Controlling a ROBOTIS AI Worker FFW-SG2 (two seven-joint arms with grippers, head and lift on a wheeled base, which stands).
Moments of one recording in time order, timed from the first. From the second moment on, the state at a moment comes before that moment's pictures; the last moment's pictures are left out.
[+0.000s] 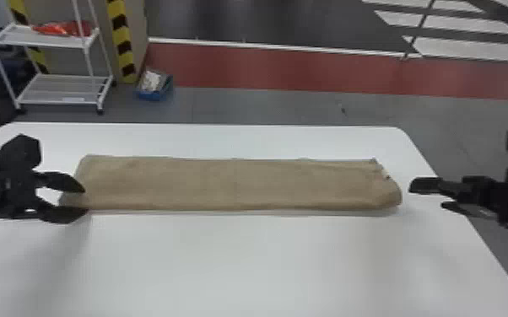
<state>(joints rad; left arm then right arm) -0.31 0.47 -0.02 -1.24 -0.48 0.02 -1.19 -0.34 -0.31 -0.47 -1.70 0.06 1.57 0.65</state>
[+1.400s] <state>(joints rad) -0.02 0.51 0.23 -1.56 -0.42 -0.08 -1.43 -0.54 -0.30 -0.39 -1.44 0.11 1.57 0.59</state>
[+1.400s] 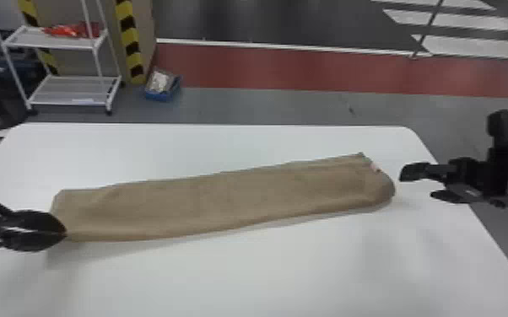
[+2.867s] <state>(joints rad) 0.02 0.51 0.30 -1.60 -0.34 -0.13 -1.39 -0.59 -0.24 -0.27 -1.31 0.29 1.56 0.62</state>
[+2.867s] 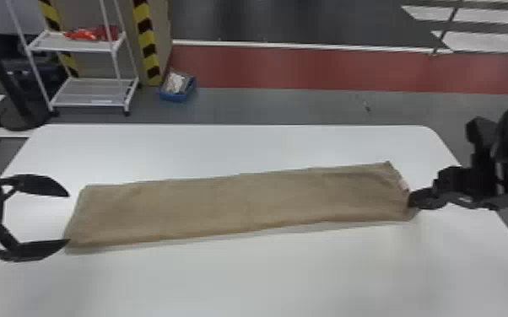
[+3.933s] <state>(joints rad) -0.02 0.51 0.30 -1.56 -0.38 -0.24 -1.46 -0.25 -0.38 -0.25 -1.77 0.28 1.56 0.84</state>
